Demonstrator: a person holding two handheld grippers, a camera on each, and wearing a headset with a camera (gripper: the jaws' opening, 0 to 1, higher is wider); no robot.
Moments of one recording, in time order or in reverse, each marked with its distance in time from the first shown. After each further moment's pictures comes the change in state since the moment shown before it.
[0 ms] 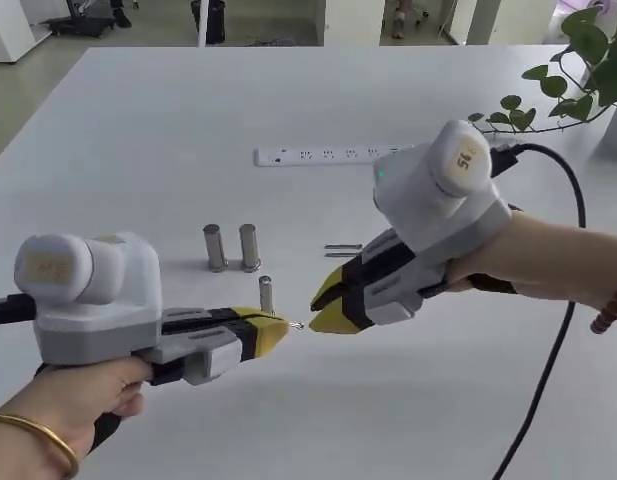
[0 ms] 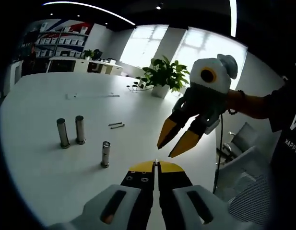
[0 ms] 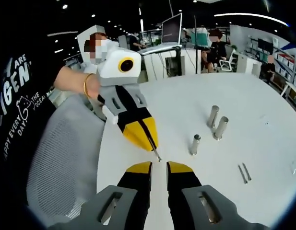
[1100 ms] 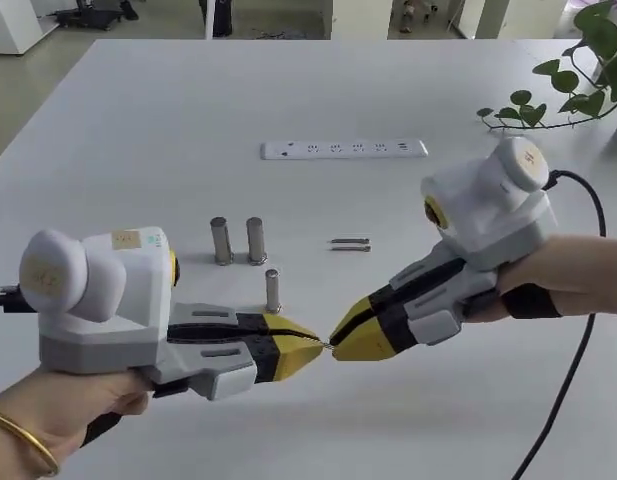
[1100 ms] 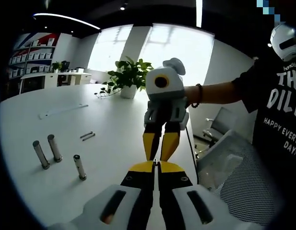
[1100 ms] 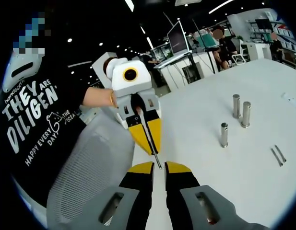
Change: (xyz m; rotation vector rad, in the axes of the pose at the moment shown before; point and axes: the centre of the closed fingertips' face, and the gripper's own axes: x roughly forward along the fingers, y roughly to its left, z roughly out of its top) left arm -0.005 -0.047 -0.002 0.183 0.012 -0.234; right arm -0.010 0.045 -0.010 0.139 -0.129 0.273
